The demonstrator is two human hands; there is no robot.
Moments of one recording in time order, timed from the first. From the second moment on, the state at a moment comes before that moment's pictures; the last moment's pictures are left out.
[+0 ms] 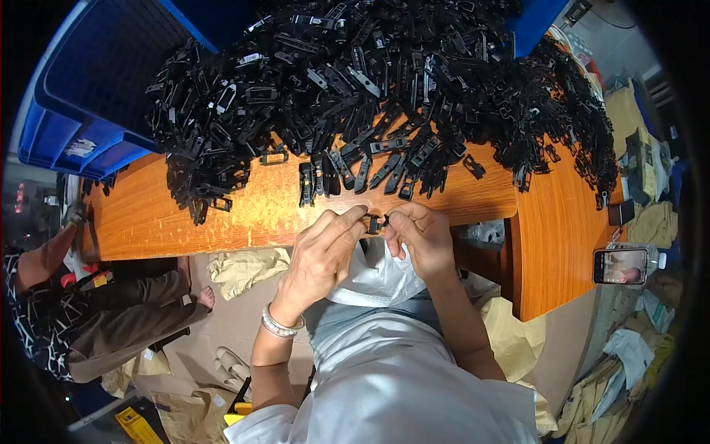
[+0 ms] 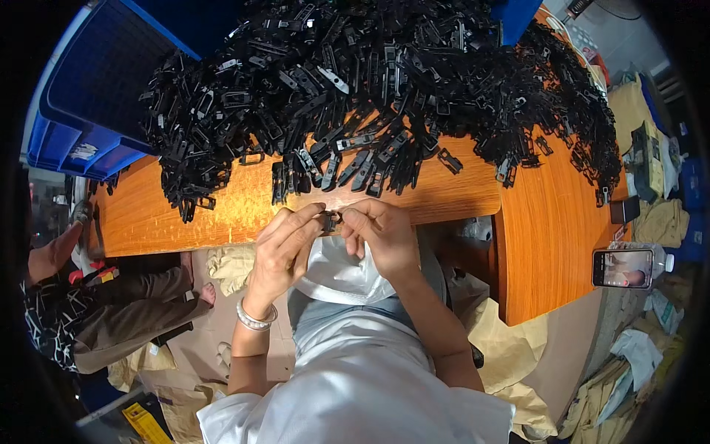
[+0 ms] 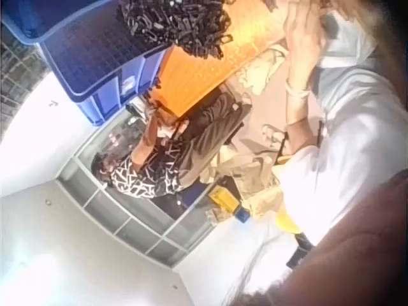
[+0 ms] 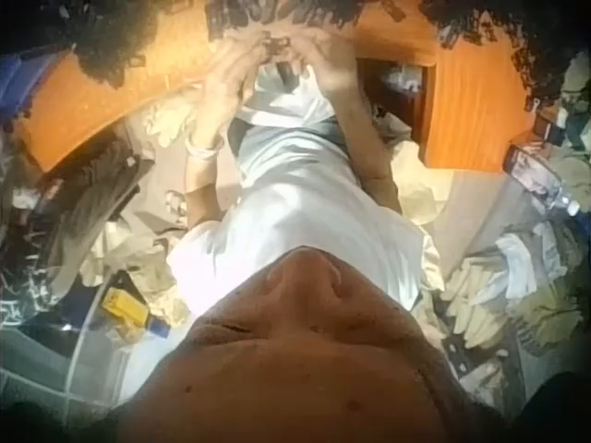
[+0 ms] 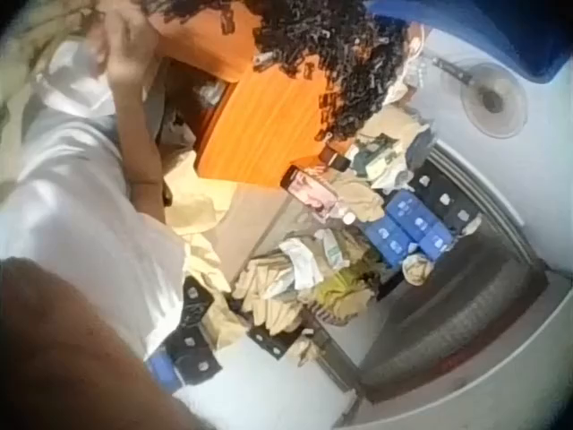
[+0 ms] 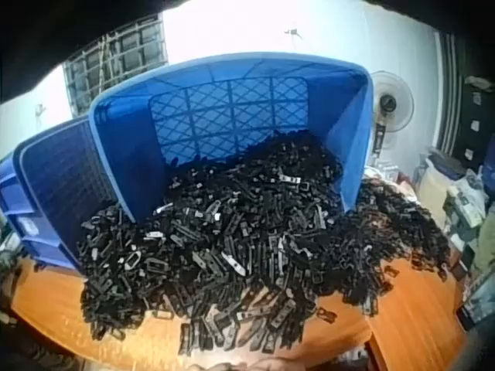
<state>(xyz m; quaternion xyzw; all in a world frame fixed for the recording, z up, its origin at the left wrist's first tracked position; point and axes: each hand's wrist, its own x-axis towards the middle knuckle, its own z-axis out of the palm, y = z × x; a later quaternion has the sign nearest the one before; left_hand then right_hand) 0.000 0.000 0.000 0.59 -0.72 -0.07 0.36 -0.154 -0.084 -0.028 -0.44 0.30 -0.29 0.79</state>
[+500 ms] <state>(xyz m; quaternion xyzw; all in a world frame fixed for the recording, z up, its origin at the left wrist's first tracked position) -0.046 -0.013 -0.013 0.62 -0.43 -0.21 0.63 -0.201 -0.056 -0.039 -0.68 0.28 -0.53 0.41</state>
